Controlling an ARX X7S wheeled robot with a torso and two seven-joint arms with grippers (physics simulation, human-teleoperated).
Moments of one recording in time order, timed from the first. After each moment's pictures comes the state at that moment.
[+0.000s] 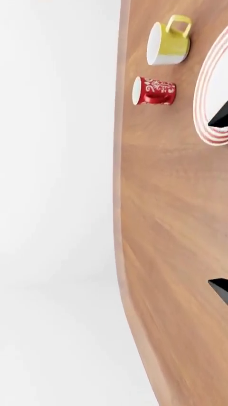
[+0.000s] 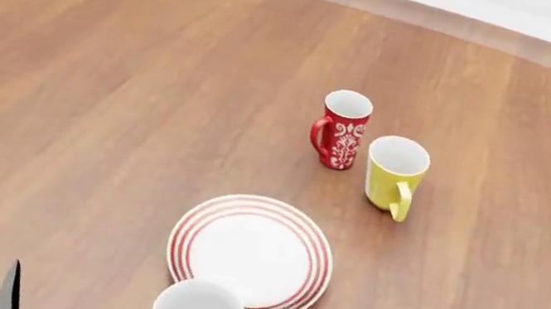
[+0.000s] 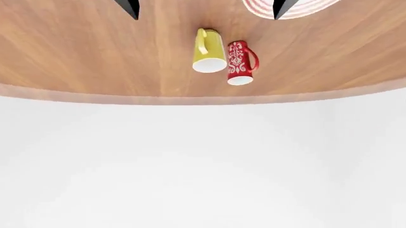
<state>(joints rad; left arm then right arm) 0.07 -0.19 0.06 0.30 -0.15 -0.11 -0.13 -0.05 0.17 -0.02 -0.22 0.20 0.00 0.15</state>
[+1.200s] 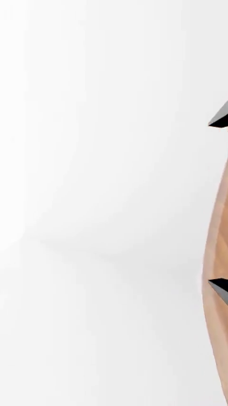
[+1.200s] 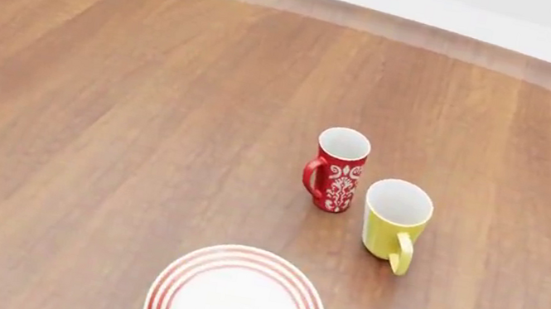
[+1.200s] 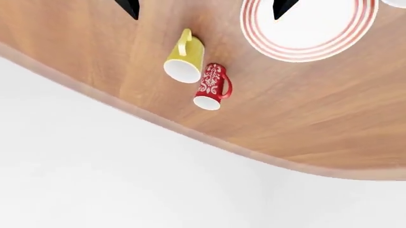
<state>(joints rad) 0.32 -0.28 -0.20 0.81 -0.49 0.00 -0.24 -0.11 0.58 0.02 -0.69 0.38 0.57 0.05</state>
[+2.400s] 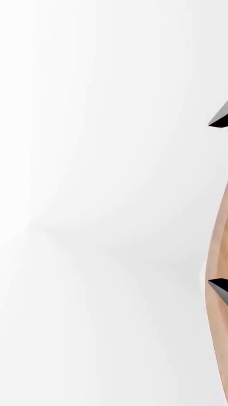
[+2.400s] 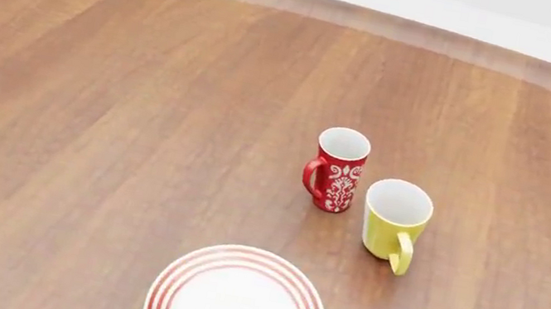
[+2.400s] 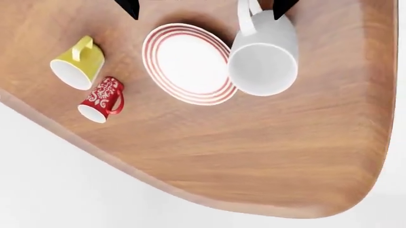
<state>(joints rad) 0.31 -0.30 -0.21 0.82 -0.52 0.01 -0.29 -0.40 0.83 0.13 -0.78 0.49 0.43 -0.30</state>
